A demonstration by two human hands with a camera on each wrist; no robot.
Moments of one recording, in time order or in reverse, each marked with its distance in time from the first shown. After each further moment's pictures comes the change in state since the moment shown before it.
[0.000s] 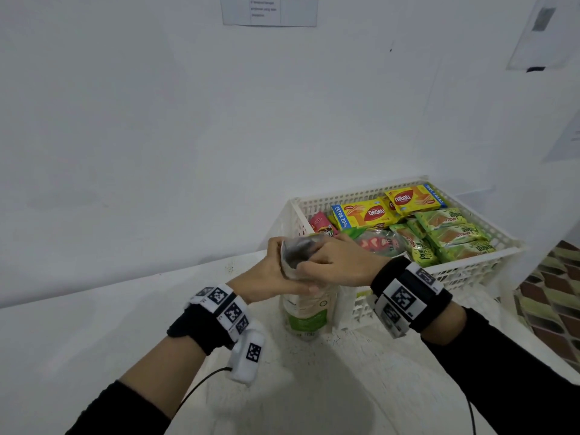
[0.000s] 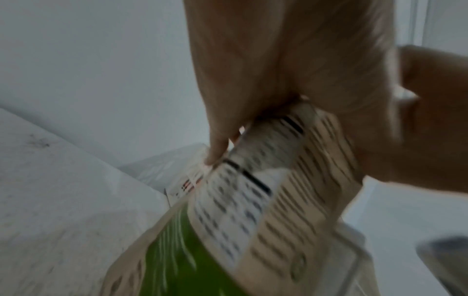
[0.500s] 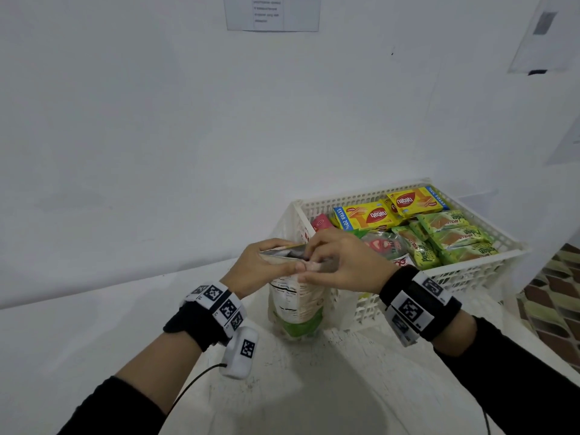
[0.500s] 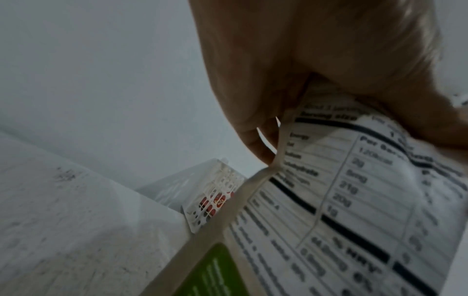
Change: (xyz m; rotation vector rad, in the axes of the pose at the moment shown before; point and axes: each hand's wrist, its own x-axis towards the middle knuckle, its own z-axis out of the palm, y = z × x) left_hand -0.009 0.010 -0.017 -0.045 0.182 0.098; right_hand -0.009 0.010 0.004 0.134 0.359 -0.274
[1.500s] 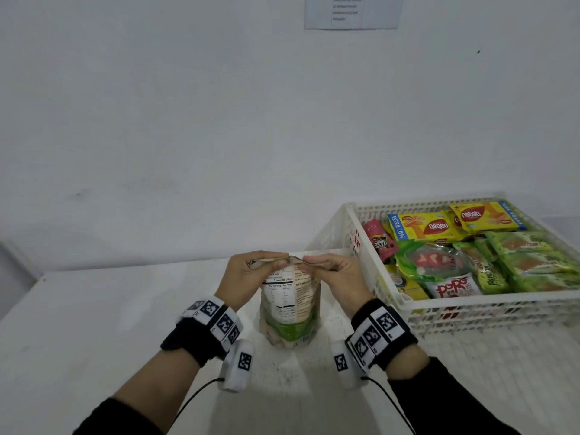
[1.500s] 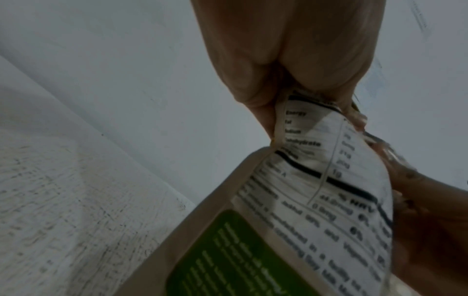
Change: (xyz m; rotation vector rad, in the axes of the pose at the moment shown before) left_hand -0.057 -0.024 -0.063 0.046 0.467 0.046; right_hand 0.049 -0.024 0.113 1.167 0.358 0.453
